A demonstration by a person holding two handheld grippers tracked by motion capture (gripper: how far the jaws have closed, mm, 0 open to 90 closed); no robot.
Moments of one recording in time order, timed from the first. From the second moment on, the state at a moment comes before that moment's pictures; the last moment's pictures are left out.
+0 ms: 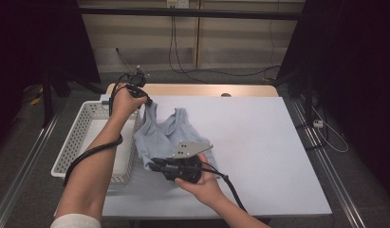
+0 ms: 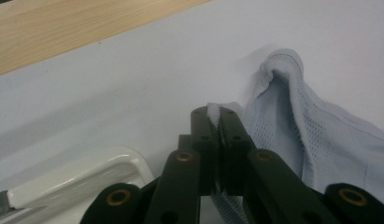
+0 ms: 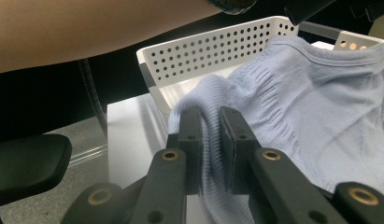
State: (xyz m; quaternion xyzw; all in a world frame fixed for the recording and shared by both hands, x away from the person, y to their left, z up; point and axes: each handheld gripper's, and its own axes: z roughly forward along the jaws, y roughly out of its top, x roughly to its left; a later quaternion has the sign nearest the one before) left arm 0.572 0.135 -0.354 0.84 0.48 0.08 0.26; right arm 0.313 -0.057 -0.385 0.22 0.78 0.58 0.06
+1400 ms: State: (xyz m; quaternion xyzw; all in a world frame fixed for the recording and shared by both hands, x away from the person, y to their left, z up) left arm 0.575 0.107 -0.355 0.83 0.47 0.08 0.28; right arm 0.312 -0.102 -0.382 0.26 0.77 0.57 0.10
